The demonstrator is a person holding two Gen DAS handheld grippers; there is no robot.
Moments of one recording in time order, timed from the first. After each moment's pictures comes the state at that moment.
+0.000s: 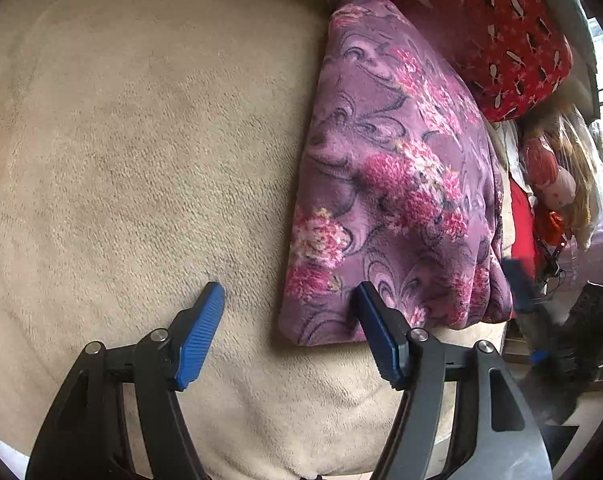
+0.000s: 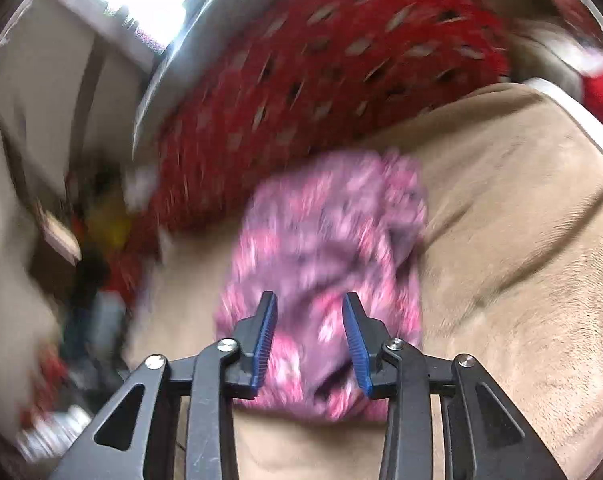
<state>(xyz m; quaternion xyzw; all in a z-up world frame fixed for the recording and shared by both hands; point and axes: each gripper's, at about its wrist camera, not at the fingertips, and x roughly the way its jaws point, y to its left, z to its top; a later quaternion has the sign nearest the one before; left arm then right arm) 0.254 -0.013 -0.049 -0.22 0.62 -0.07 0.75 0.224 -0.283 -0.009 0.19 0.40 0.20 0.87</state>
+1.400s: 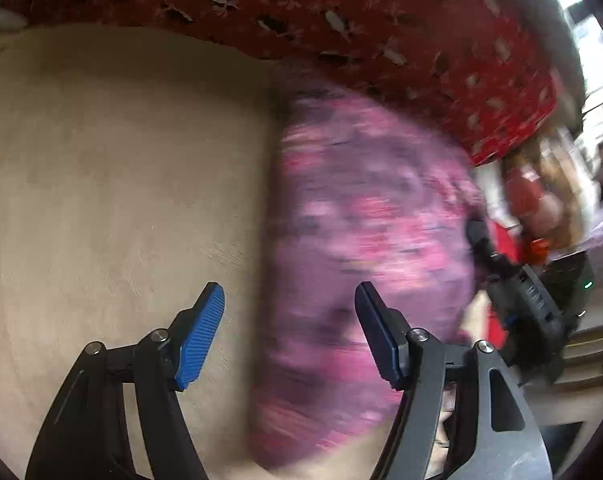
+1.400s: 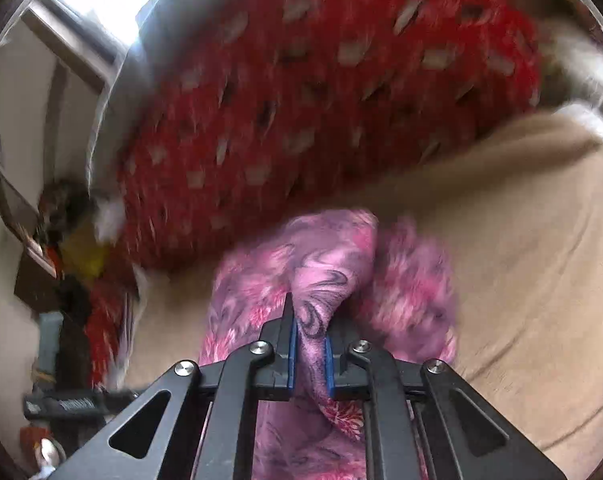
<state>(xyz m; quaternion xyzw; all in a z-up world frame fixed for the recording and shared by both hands) 0.352 -0.009 -0.006 -0.20 0.59 -0.08 0.78 0.352 -0.289 -0.013 0.27 0.36 0.15 0.88</state>
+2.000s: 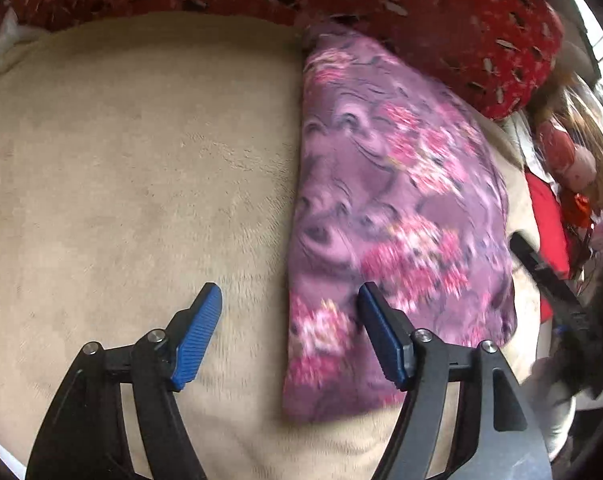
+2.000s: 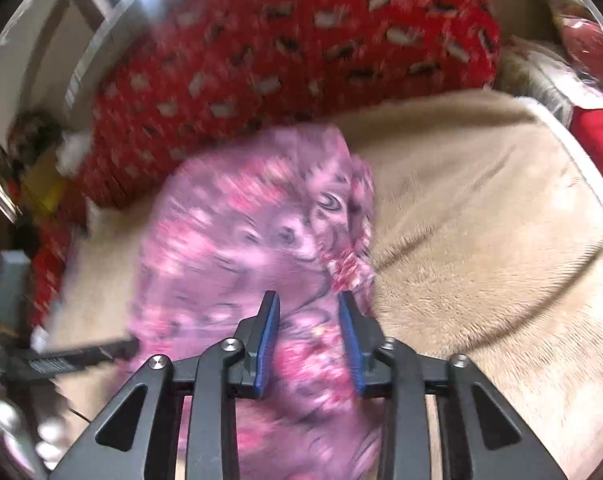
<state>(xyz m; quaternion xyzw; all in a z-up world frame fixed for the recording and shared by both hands) 0.290 -0.038 -0.021 -0.12 0.58 -0.05 0.80 0.266 -0.287 -0.025 0.16 0.41 0.13 0.89</state>
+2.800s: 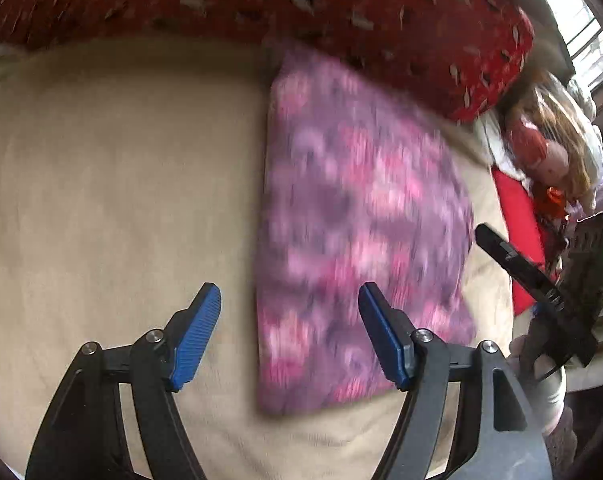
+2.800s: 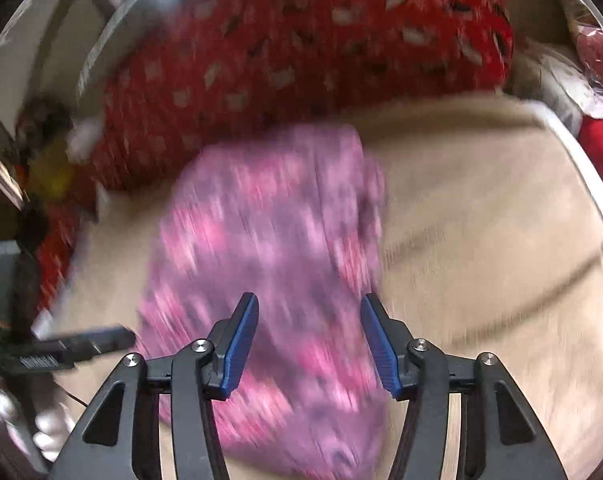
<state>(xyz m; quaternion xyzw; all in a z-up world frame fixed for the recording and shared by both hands) 0.309 -0.019 0.008 -0.14 0.57 -0.10 0.80 0.285 -0.280 -0.026 0.15 0.43 0.14 0.88</state>
